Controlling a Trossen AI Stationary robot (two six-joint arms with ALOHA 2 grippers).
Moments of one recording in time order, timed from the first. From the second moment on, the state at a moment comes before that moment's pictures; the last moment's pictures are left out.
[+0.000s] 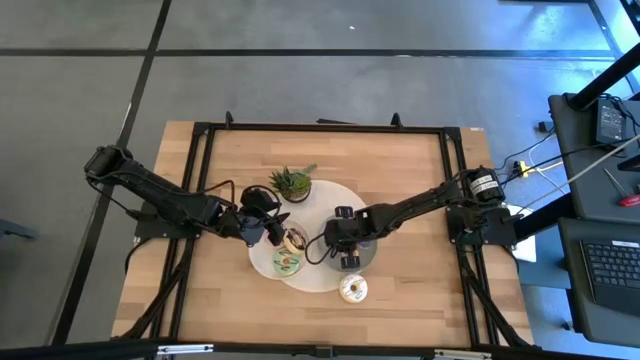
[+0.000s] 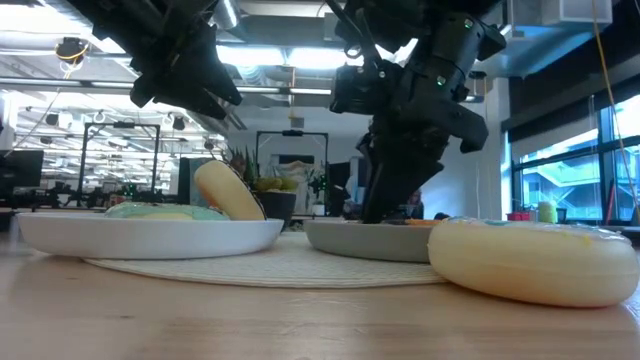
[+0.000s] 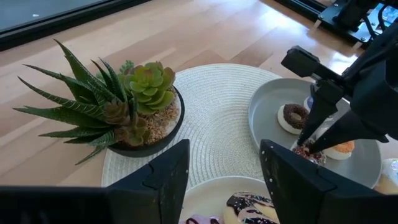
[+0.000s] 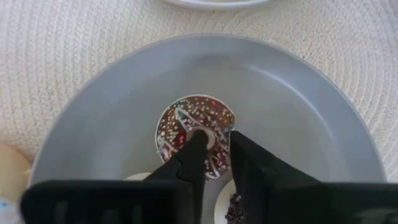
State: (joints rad) left arm -0.34 1.24 0.73 -0.29 -0.74 -0.88; right arm 0.19 1.90 1.19 -0.40 0.08 0.05
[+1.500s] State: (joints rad) left arm -0.34 1.24 0.73 -0.29 -0.73 -0.88; right arm 0.56 1.84 1.22 -0.64 0.06 1.13
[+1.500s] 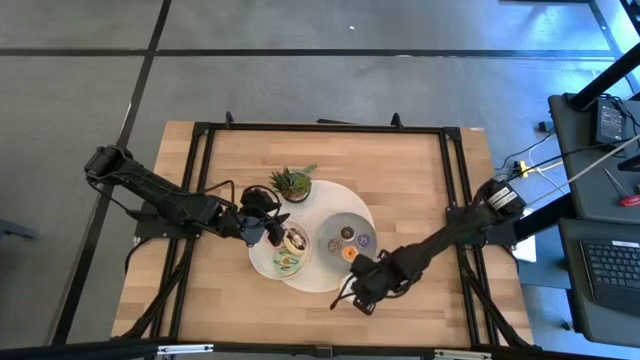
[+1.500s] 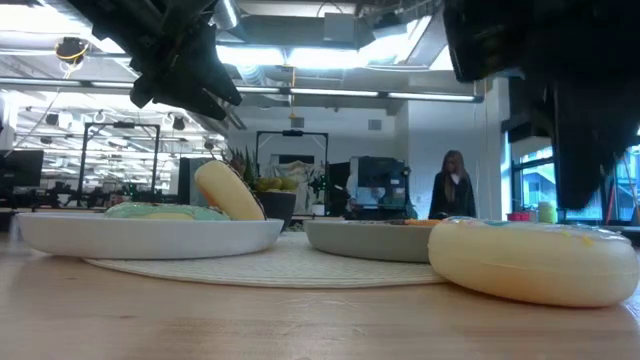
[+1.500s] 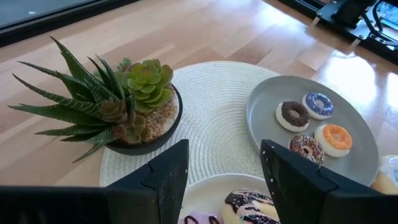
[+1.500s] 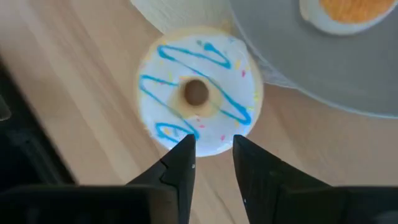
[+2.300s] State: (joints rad) left arm -0.34 1.24 0.73 -0.29 -0.71 -0.88; right arm 0.56 1.91 1.22 -0.60 0.07 1.07
